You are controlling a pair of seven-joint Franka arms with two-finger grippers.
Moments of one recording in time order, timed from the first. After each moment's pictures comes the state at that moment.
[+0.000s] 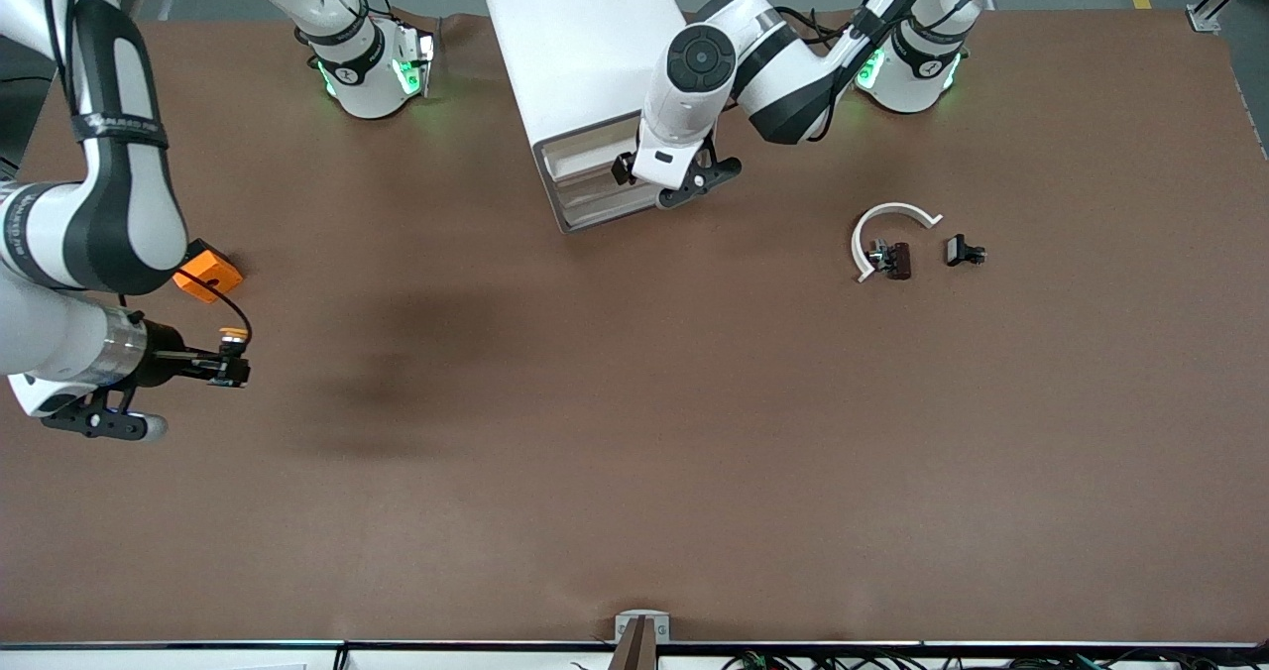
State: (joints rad) left arm -0.38 0.28 -0.59 -2.00 -0.19 2.17 -1.34; right arm -0.02 0.41 -0.08 -1.59 0.09 1.89 0.03
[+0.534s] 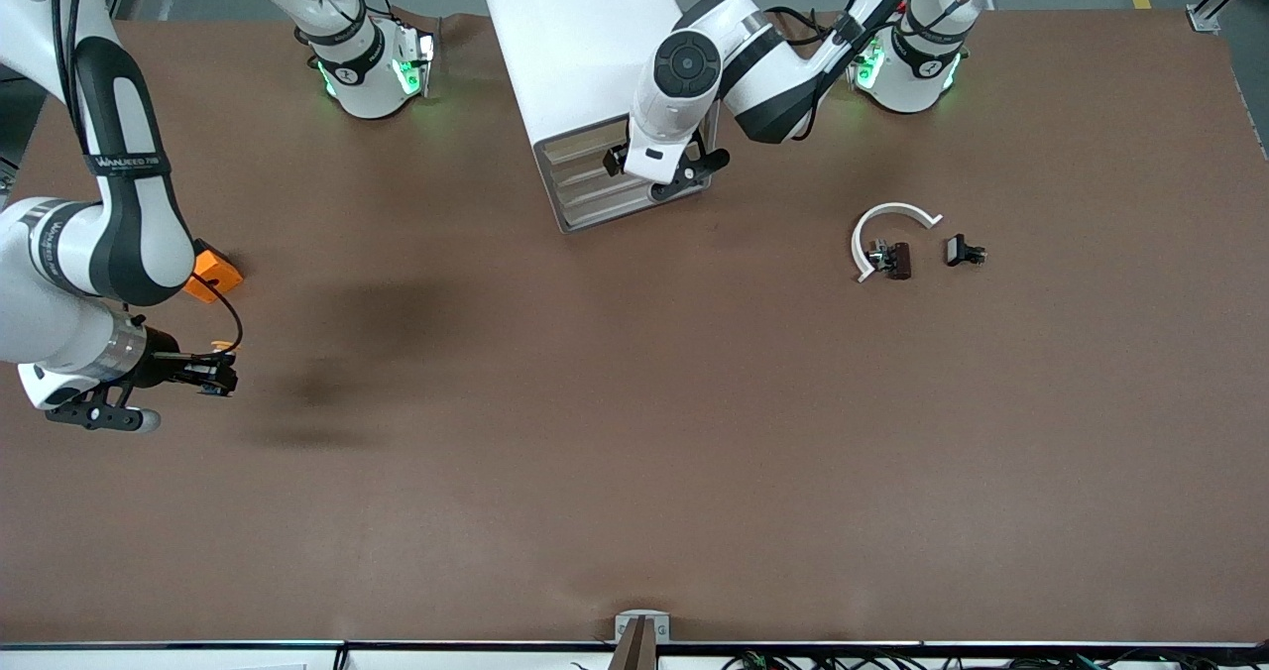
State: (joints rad) left arm -0.41 0.30 -0.59 -1.99 -0.22 2.18 -1.39; right arm -0.09 0.41 -0.08 -1.80 0.09 2.20 -0.07
